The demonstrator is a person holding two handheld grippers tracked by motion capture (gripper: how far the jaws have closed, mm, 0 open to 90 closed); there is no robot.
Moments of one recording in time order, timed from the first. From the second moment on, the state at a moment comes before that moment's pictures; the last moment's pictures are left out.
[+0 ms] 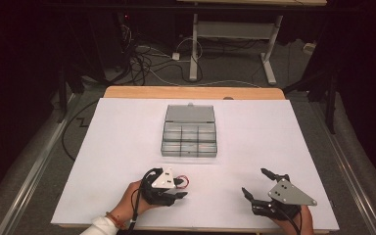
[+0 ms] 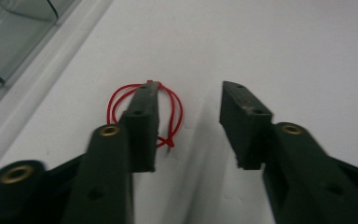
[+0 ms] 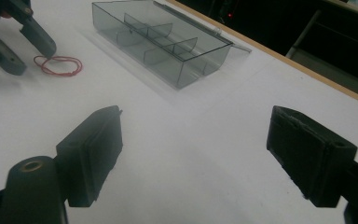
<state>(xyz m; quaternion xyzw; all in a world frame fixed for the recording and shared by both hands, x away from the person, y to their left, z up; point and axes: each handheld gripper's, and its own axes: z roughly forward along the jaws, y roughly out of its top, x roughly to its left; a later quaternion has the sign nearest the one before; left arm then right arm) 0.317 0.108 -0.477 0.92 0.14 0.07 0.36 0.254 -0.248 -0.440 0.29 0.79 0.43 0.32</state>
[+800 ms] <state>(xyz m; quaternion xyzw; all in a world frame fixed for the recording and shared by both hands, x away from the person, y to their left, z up) 0.319 0.116 -0.467 0.92 0.15 0.08 0.36 0.253 -0.250 -0.440 0.29 0.79 0.43 0.33</state>
